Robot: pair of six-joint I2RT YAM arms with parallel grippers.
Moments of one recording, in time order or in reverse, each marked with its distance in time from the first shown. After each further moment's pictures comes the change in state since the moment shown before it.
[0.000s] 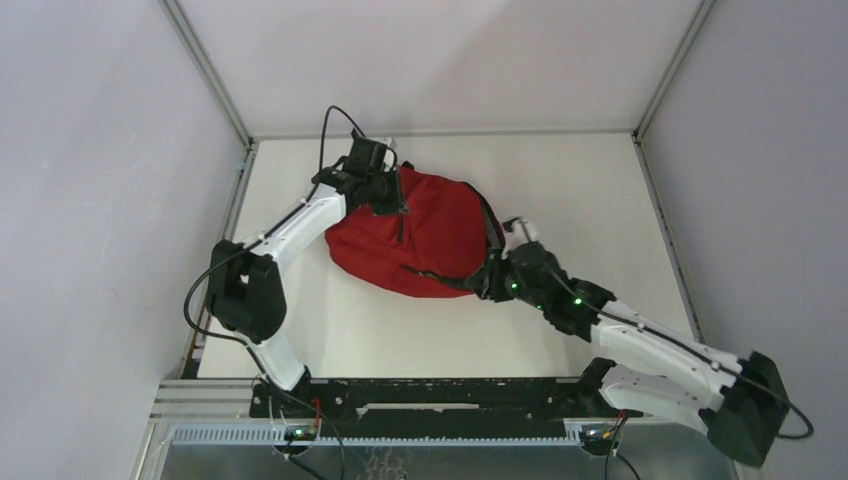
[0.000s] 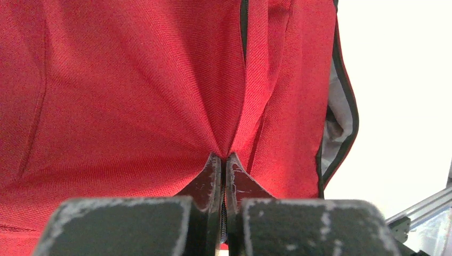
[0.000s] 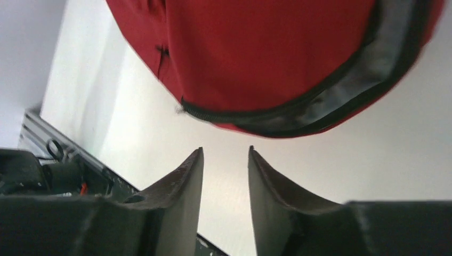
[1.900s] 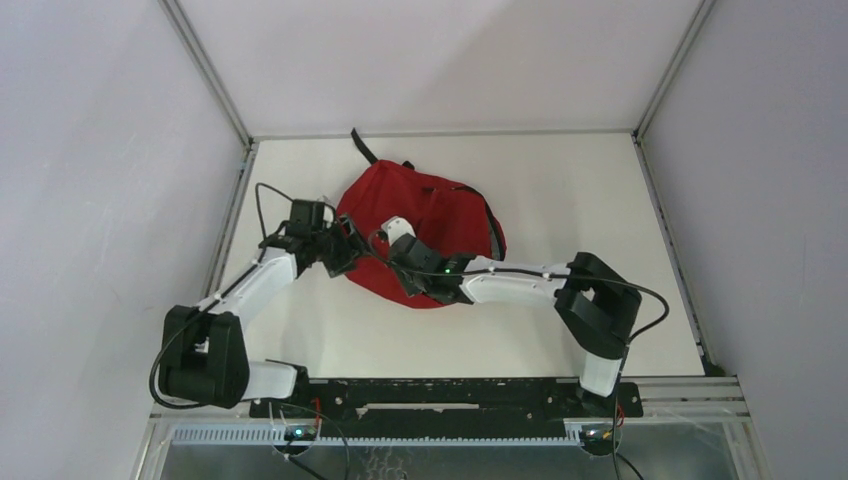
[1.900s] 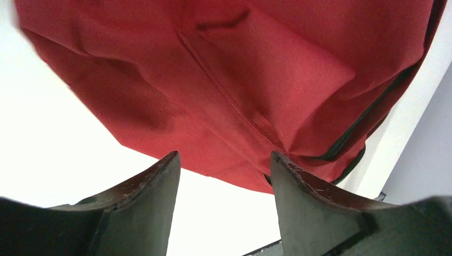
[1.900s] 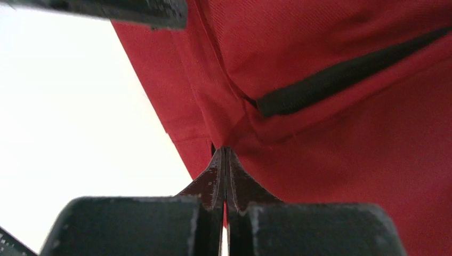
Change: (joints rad) left arm 0.265 -0.398 -0.632 0.169 0.148 -0.212; right arm 0.308 0.912 0.577 0.061 0.207 -0.382
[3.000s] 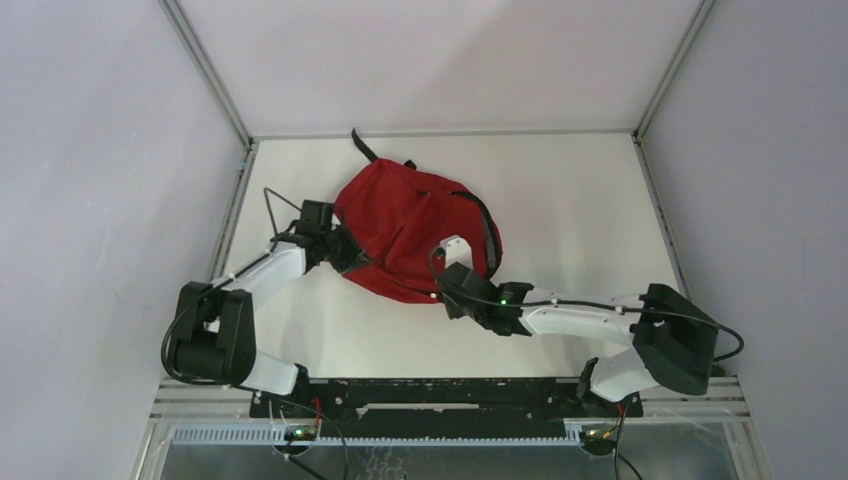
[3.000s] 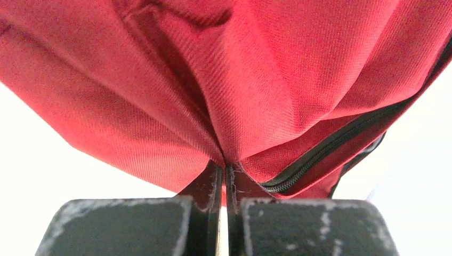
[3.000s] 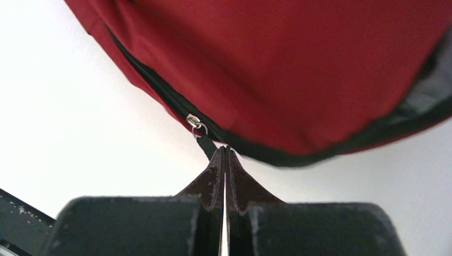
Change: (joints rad) left arm -0.050 0.127 -0.018 0.092 -0.025 -0.137; right arm 0.024 -0.378 -0.412 0.022 0.107 0.222
